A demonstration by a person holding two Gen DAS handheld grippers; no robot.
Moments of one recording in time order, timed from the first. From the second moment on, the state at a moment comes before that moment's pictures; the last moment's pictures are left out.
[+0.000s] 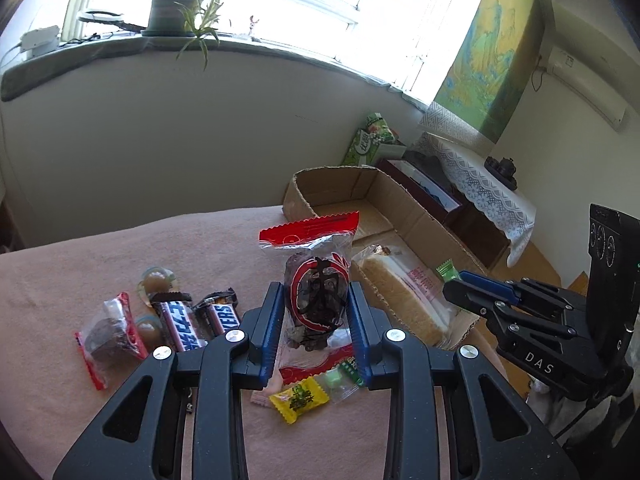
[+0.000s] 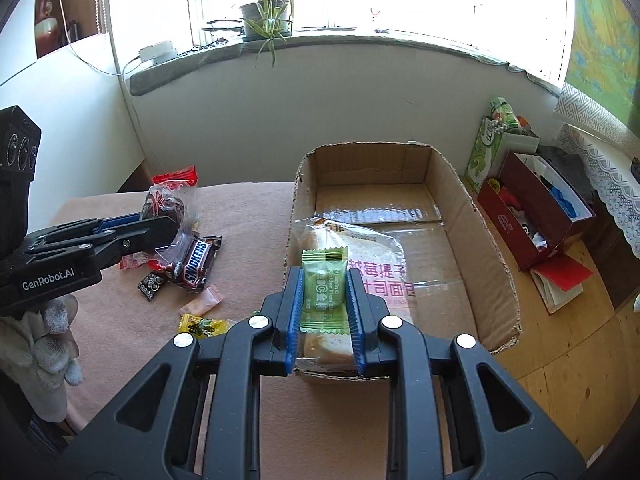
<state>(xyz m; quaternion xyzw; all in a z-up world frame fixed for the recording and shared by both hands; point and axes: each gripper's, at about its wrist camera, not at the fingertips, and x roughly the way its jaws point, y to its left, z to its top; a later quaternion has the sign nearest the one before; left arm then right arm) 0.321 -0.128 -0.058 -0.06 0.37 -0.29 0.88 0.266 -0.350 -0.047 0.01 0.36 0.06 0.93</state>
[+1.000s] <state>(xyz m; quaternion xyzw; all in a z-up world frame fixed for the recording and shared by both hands) 0.376 -0.240 -0.062 -0.01 0.39 -0.29 0.87 0.304 -0.439 -0.072 0.05 0.38 0.03 0.92</state>
